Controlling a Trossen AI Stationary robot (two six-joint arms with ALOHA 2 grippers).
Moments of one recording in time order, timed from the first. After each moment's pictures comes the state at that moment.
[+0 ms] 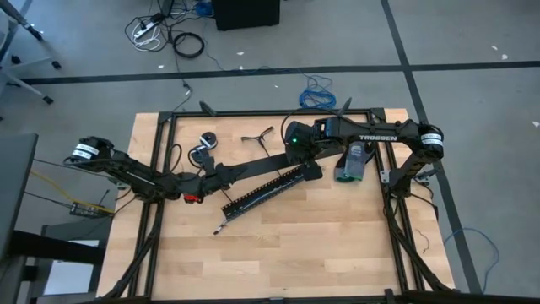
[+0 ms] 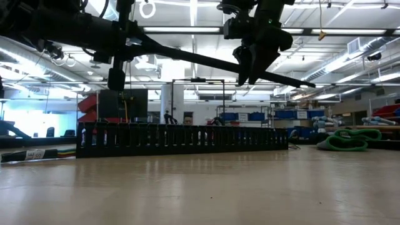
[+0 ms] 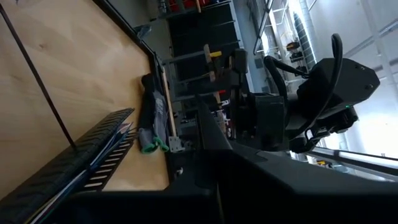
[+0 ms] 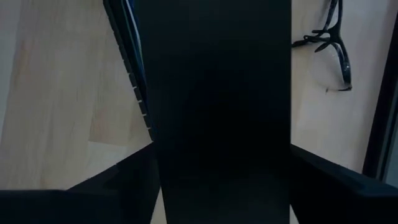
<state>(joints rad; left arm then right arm) -0.22 1.30 0.37 0.95 -0.72 -1.37 -0.18 1.65 1.44 -0.94 0.08 -0.42</state>
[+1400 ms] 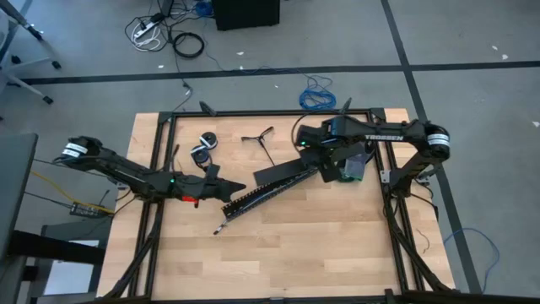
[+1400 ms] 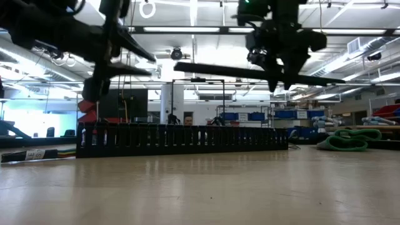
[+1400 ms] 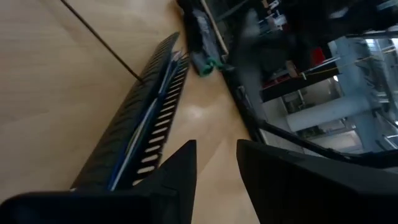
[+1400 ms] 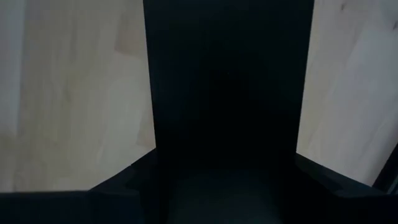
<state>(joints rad) -0.24 1.16 0.37 0.49 -0.43 -1.21 -0.20 1.60 1.38 -1.15 0.09 -0.50</state>
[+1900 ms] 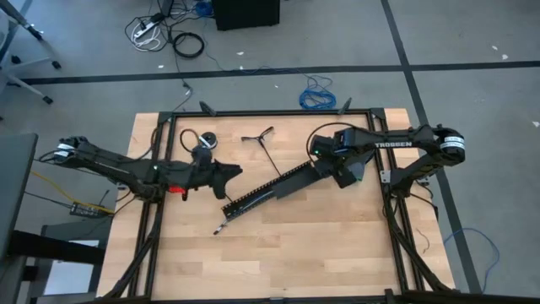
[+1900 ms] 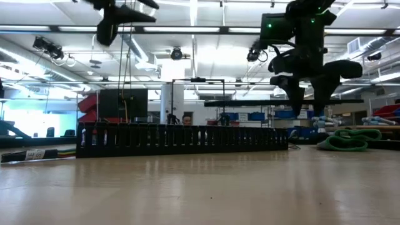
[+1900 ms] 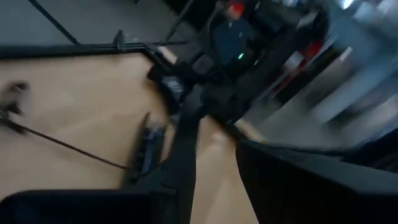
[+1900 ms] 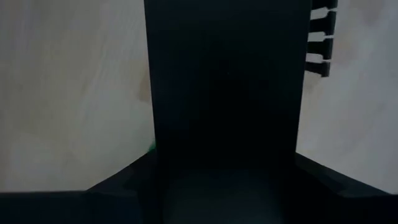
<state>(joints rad) -0.24 0.96 0.66 0.09 -0.55 -0.78 -0.24 1.45 1.00 -0.97 0.10 -0.65</state>
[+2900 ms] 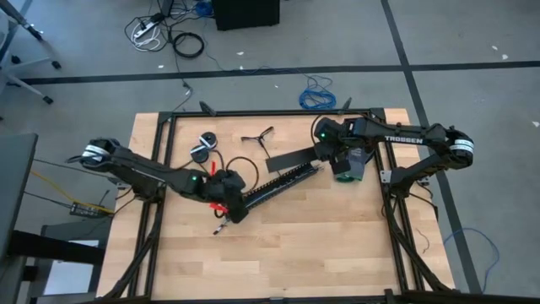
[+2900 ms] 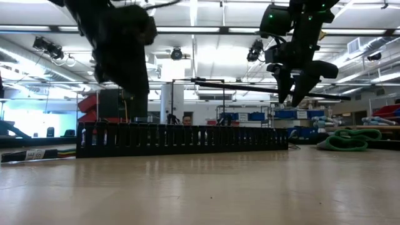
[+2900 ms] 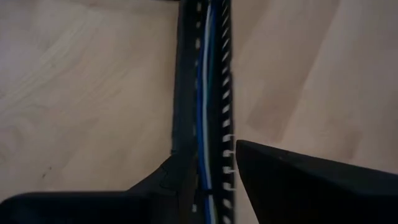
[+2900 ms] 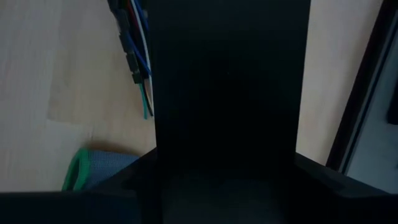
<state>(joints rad) -0.24 1.41 0.90 -0.46 -0.30 -0.74 -0.35 1.36 1.01 -0.84 0.20 -0.66</state>
